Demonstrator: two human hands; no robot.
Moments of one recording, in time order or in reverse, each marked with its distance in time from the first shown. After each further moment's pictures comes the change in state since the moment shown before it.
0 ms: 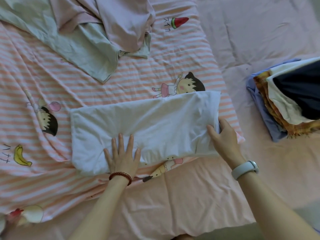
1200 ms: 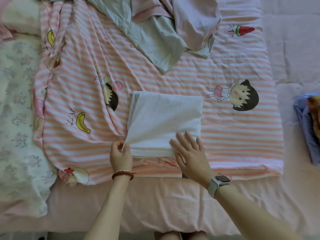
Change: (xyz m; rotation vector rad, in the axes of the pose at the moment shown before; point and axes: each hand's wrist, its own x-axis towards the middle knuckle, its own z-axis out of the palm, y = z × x) left_hand -0.045 -0.119 -0.041 -1.258 0.443 -0.569; right_hand -0.118 -0.085 0.146 -0.555 -0.533 -0.633
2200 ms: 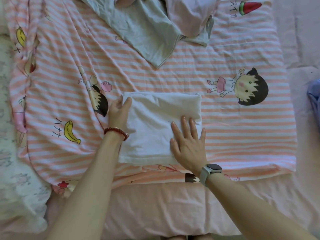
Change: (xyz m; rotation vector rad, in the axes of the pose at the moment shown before) left_hand 0.096 0.083 0.061 -0.168 -0.325 -0.093; right_hand 0.055 0.010 0.017 -0.069 -0.008 0.247
